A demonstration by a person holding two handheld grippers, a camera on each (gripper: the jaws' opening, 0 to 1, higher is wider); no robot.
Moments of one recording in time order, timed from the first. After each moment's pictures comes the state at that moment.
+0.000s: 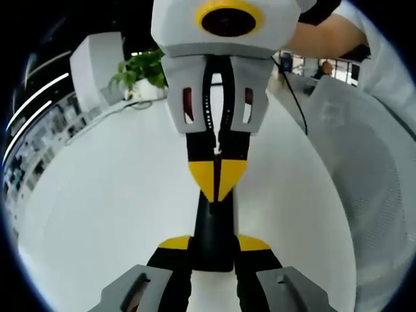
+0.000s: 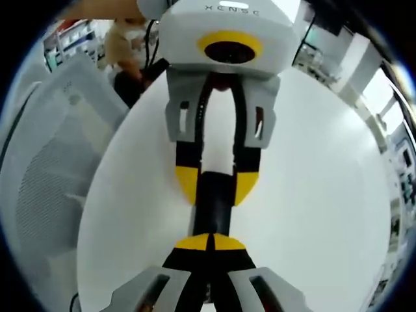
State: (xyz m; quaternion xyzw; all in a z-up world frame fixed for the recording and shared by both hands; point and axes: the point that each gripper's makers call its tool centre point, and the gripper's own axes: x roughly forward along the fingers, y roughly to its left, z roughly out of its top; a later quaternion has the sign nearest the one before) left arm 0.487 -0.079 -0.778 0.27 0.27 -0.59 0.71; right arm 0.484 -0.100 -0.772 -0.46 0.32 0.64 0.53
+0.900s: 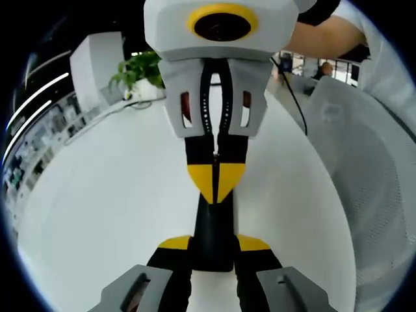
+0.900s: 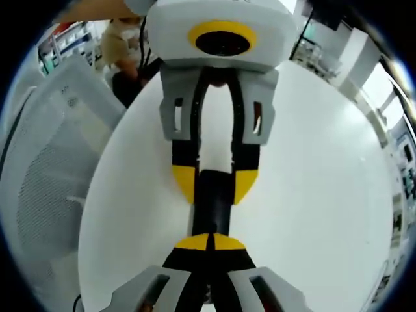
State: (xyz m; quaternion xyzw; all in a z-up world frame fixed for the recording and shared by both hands) left arm 0.488 -0.079 -0.777 0.27 0.27 -0.59 0.71; right arm 0.486 -0.100 -0.773 -0.45 0.34 0.64 0.53
